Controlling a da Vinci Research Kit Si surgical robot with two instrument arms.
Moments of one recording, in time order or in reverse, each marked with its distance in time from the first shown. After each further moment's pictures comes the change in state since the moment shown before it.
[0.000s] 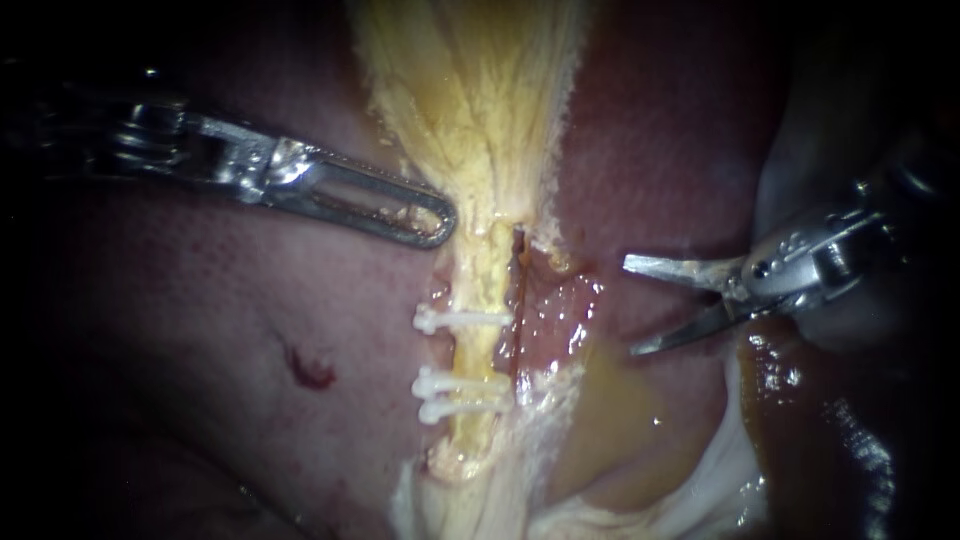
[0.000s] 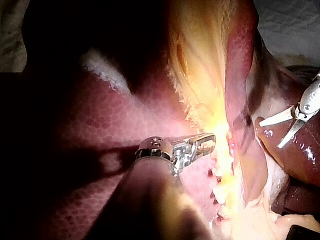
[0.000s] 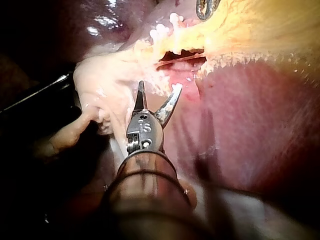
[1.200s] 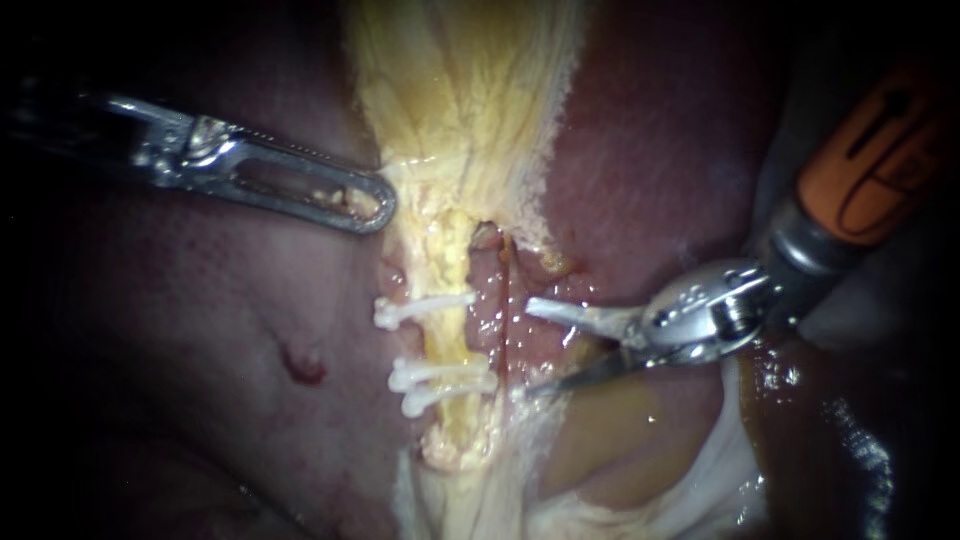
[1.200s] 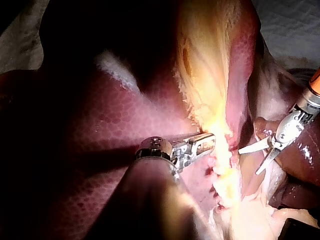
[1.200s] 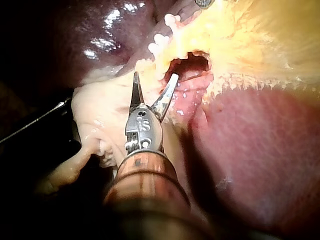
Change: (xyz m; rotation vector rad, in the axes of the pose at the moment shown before) right arm 0.002 -0.004 0.010 0.189 0.083 0.080; left arm -0.001 -0.002 -0.006 -0.017 -0.025 -0.016
